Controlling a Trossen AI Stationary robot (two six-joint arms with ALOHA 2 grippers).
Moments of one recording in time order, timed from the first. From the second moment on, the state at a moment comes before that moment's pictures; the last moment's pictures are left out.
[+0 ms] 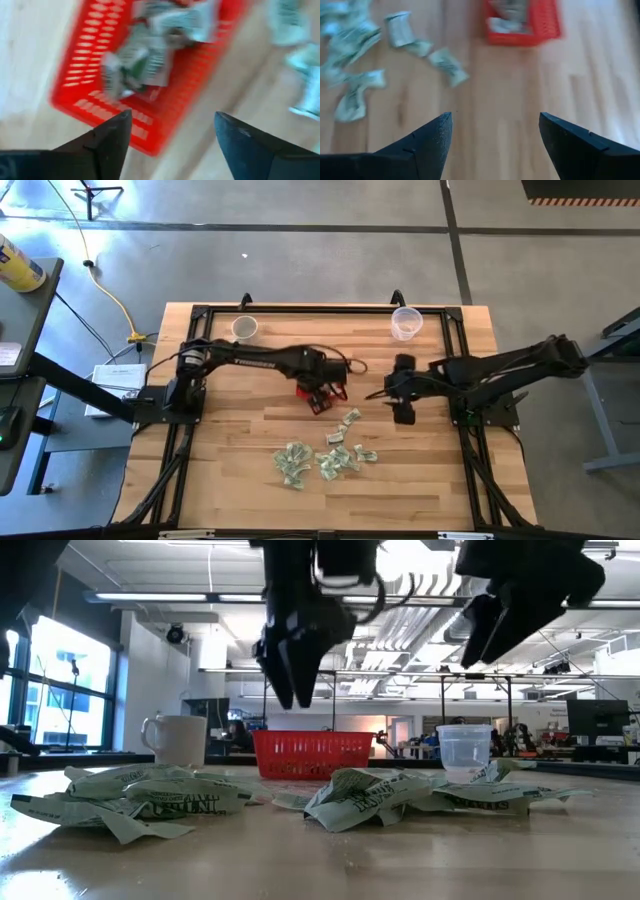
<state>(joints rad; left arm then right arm) 0.01 2.02 1.74 -1.15 -0.15 -0.42 0.14 1.16 0.85 -0.70 0.22 0.08</state>
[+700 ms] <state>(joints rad) -0.46 2.02 1.73 -1.22 -0.37 -1.29 0.20 1.53 0.85 -0.36 -0.02 -0.24</state>
